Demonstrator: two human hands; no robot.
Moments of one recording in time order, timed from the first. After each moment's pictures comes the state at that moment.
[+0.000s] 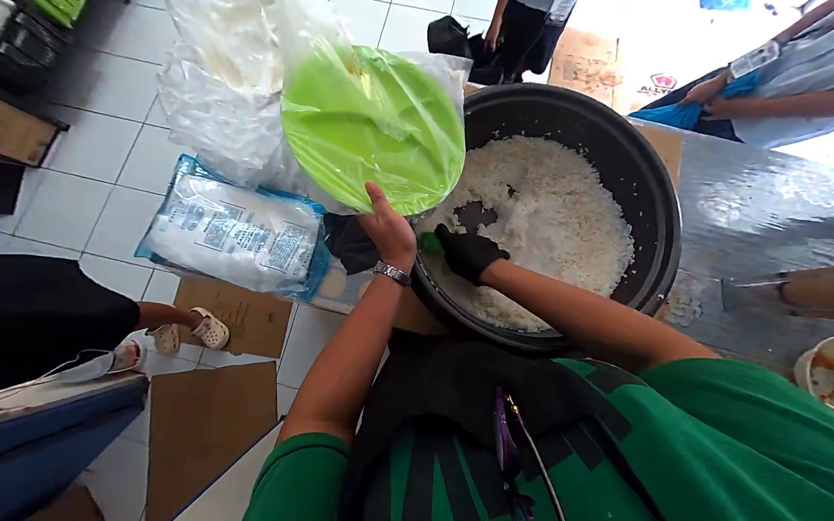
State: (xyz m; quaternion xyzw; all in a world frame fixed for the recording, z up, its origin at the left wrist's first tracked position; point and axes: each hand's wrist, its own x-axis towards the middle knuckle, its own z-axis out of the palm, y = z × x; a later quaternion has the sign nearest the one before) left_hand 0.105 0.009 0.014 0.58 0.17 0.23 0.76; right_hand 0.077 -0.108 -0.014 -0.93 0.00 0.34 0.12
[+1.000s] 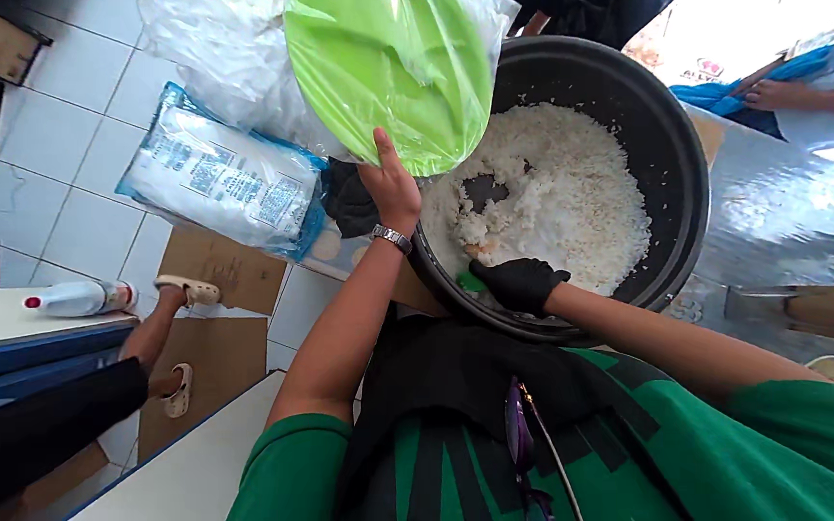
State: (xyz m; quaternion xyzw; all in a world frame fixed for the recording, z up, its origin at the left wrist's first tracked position) left_hand 0.105 0.004 0.010 0.62 0.14 0.26 0.73; right_hand 0.006 -0.167 0.014 -0.85 -0.16 0.50 -0.01
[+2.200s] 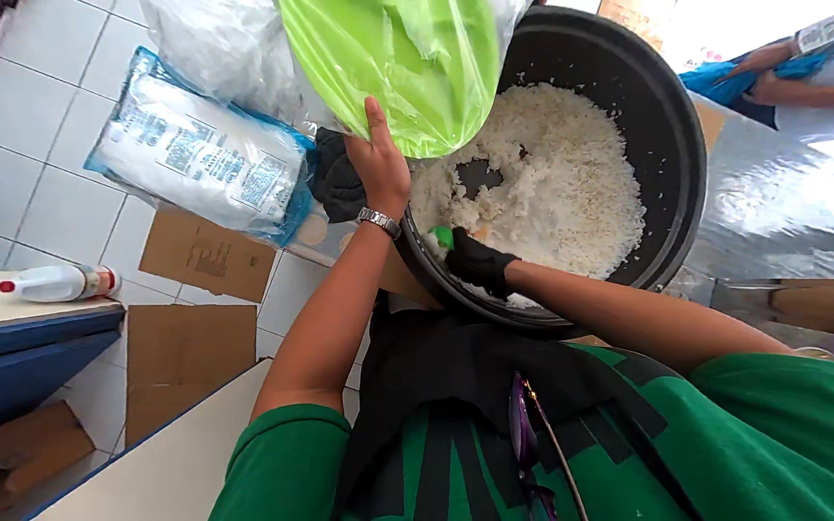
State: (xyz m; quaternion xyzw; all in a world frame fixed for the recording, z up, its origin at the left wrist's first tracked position) left_hand 0.108 0.005 0.014 0.63 0.14 0.24 0.73; right_hand 0.019 -0.128 0.008 -0.81 0.10 0.49 0.30
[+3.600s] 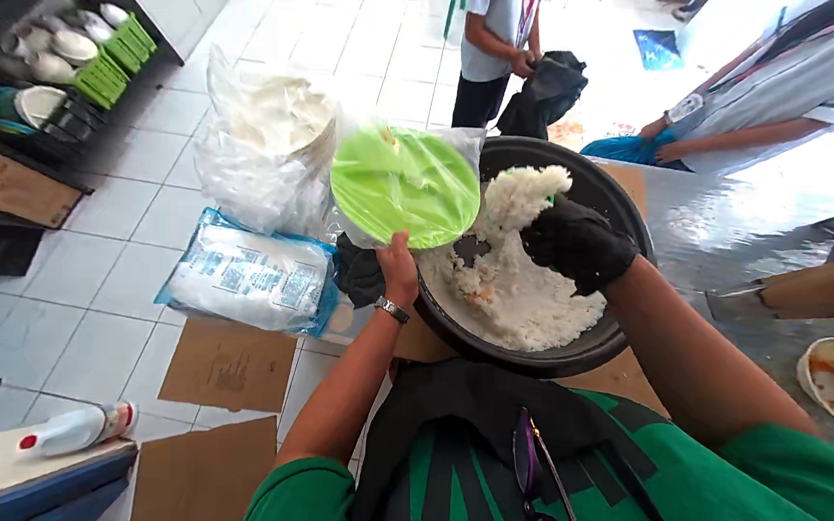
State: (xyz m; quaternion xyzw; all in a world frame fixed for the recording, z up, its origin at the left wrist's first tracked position) left_hand 0.072 0.031 0.024 0.62 0.09 0.00 0.78; right_hand 0.034 -0.192 0.135 -0.62 0.16 0.15 0.75
